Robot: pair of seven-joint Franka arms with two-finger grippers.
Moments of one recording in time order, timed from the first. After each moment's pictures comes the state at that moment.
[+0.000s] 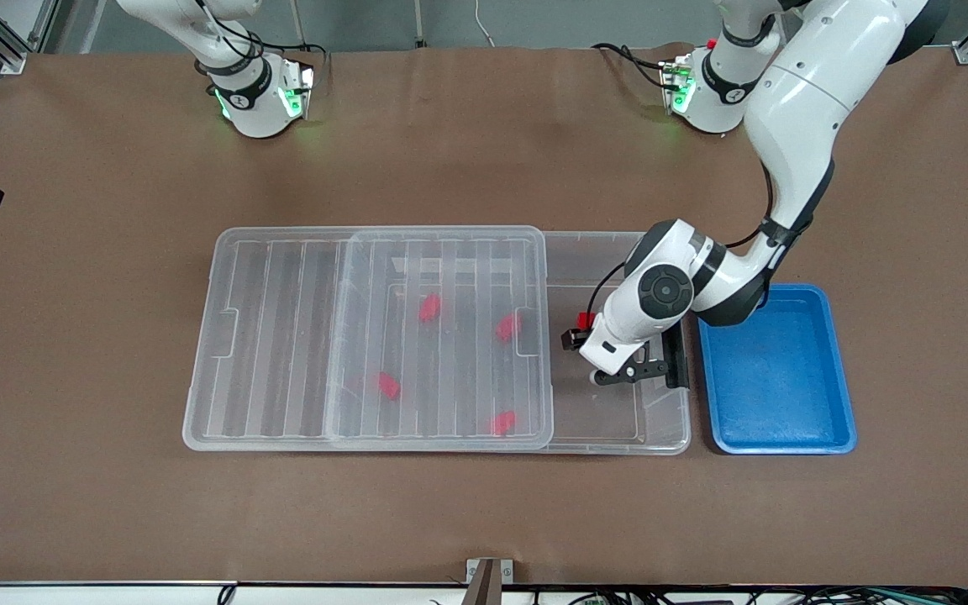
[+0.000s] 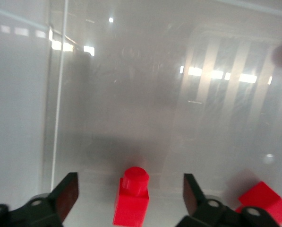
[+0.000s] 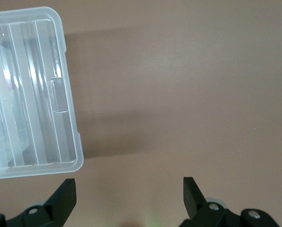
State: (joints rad) left arm -0.08 0.67 -0.49 -1.67 0.24 2.24 -0.78; right arm 0.00 -0.04 -0.18 -1.54 0.00 1.47 -0.10
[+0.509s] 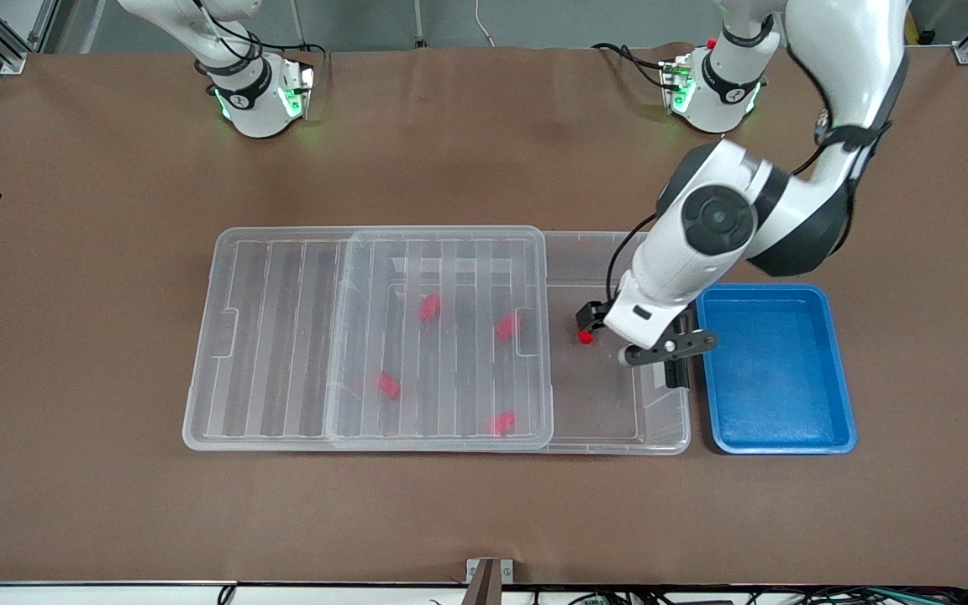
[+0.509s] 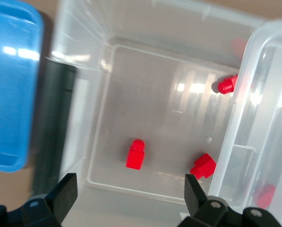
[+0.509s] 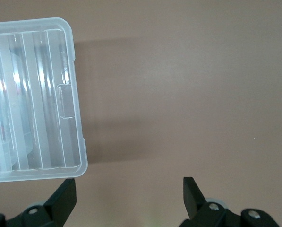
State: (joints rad) left arm -0.05 0.42 -0.52 -1.53 0.18 1.93 -0.77; right arm -0.05 -0.04 -0.11 -1.51 0.00 1.48 -0.10
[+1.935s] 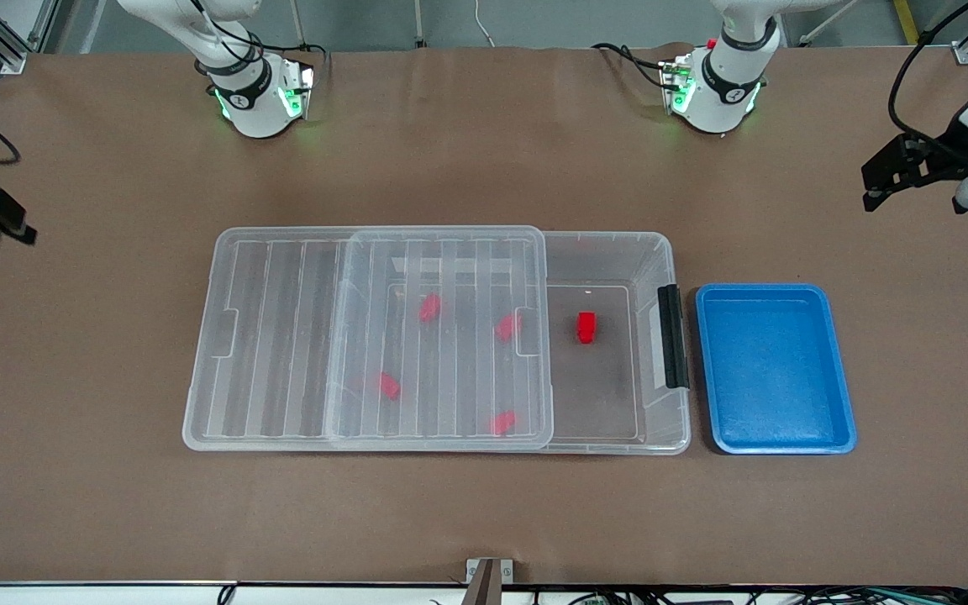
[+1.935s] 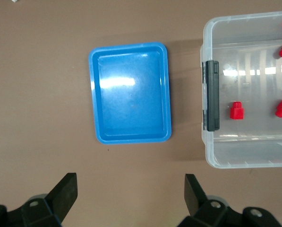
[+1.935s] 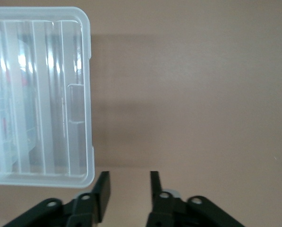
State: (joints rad) left arm 0.04 0.00 -0.17 -1.44 0.05 1.46 -0.04; right arm -0.02 0.10 -0.09 -1.55 0.04 1.60 -0.20
